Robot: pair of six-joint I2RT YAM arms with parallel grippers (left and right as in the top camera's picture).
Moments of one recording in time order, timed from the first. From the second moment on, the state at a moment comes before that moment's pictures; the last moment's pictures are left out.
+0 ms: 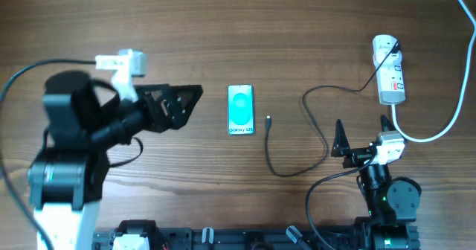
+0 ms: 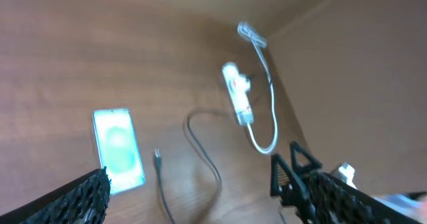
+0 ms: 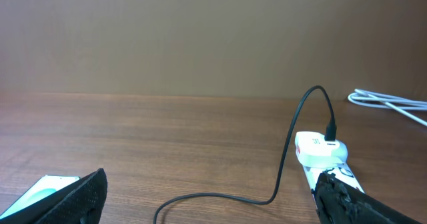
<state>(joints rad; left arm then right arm) -0.04 0.98 1.17 -0.80 0.71 -0.40 0.00 0.02 0.01 0.00 -0.11 0.01</state>
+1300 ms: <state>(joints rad) -0.51 2.00 1.68 -1.16 0.08 -0.64 0.00 0.02 0.01 0.00 -0.11 0.01</state>
